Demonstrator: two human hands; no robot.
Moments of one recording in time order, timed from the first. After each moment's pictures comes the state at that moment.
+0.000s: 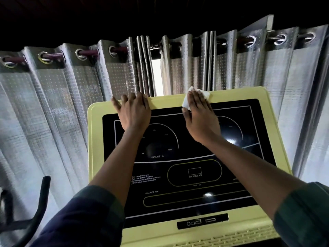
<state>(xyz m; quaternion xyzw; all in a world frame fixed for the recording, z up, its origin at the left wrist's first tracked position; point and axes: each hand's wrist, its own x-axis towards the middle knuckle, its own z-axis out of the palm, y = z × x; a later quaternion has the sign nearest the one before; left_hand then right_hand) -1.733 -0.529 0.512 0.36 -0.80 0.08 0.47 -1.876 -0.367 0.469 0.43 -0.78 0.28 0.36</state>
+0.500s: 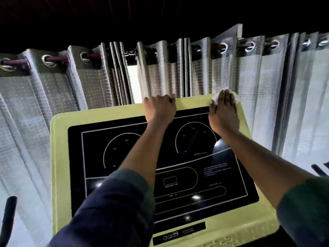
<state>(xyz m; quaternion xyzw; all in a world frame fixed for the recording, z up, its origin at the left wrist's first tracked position) -1.858 -0.437 0.537 0.26 -0.88 0.13 0.38 -1.984 -0.280 0.480 0.24 -0.85 0.35 0.31</state>
